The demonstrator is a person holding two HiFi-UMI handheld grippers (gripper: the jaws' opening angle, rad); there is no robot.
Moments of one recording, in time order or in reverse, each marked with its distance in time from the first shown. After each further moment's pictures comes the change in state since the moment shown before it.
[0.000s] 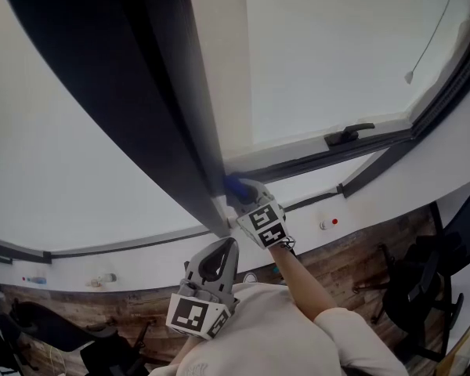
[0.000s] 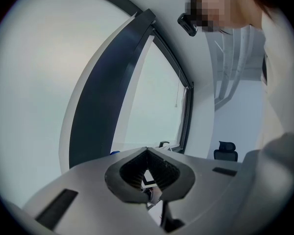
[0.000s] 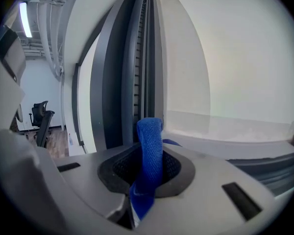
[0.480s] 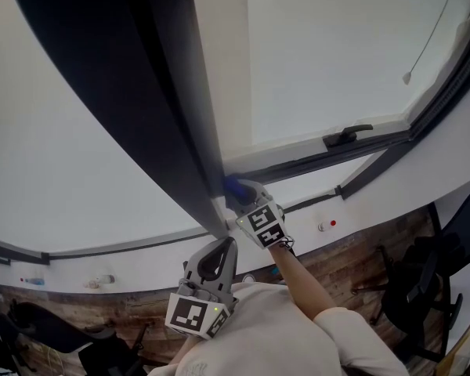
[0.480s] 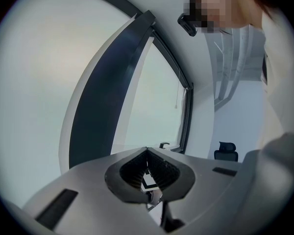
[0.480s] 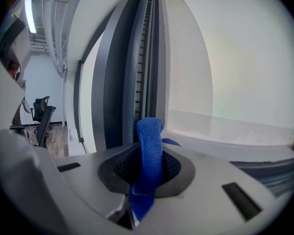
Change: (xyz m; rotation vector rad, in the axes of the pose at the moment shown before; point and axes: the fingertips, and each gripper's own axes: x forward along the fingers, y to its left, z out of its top) left arm 0.000 0.001 0.003 0.004 -0.014 -0.002; right arm 0.002 0.000 -0.003 -0.042 0.001 0.004
